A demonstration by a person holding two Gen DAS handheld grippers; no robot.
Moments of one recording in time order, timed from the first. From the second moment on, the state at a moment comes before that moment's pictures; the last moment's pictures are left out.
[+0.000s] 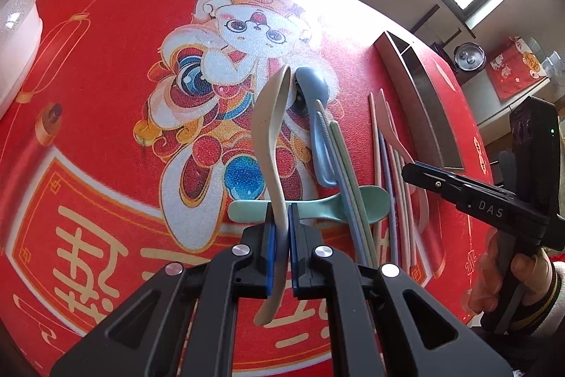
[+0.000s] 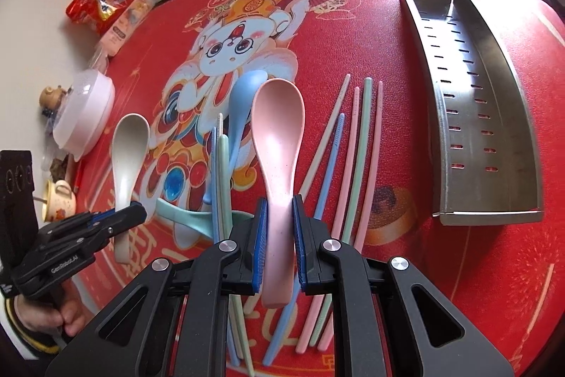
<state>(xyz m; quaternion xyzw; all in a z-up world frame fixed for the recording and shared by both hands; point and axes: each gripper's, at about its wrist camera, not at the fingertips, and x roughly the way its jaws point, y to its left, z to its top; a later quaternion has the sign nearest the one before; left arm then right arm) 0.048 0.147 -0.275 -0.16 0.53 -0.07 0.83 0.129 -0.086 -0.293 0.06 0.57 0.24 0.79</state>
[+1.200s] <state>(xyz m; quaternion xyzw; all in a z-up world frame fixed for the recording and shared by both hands) 0.304 -0.058 -0.282 -0.24 0.56 -0.21 0.76 0.218 -0.205 -0.296 0.08 0.57 0.10 0.81</state>
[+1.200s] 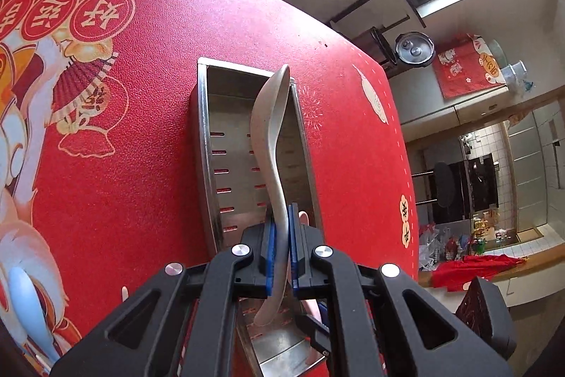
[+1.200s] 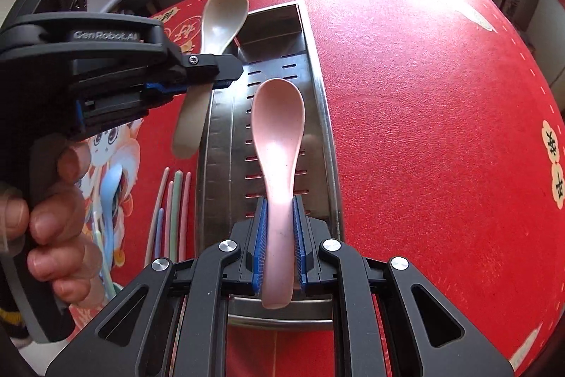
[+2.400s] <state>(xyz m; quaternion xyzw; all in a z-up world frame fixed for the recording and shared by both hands) 0.172 0.060 -0.200 -0.10 0.47 -0.12 0.87 0.151 -0.196 -0.242 0.14 0.48 0.08 0.86</state>
